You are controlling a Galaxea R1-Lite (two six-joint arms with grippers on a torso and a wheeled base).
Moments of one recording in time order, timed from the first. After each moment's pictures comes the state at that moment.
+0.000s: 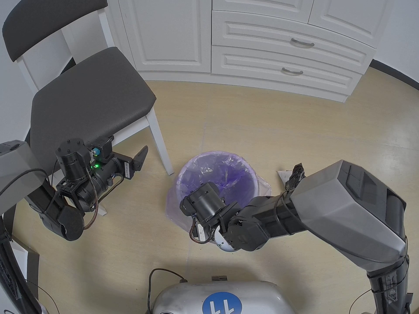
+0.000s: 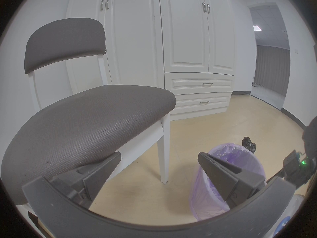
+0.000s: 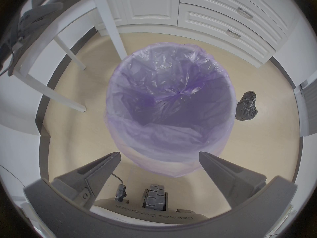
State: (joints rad) left arm -0.22 2.02 -0.68 -1.37 -0.01 0.19; right arm 0.87 2.39 -1.55 0.06 -0.52 0.49
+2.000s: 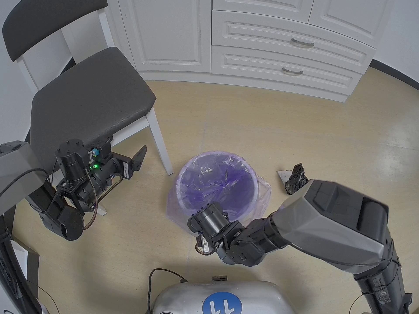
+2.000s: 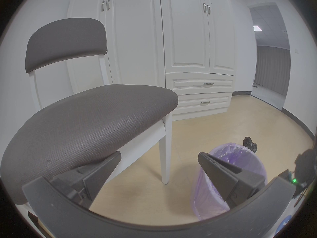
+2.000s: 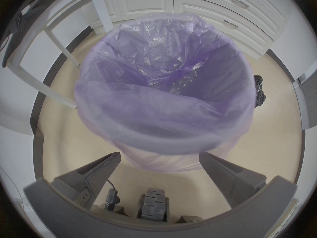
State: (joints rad) left arm -0.21 2.03 -0.68 -1.39 -0.01 0.18; right arm 0.85 2.49 -1.43 -0.18 -0.53 0.49
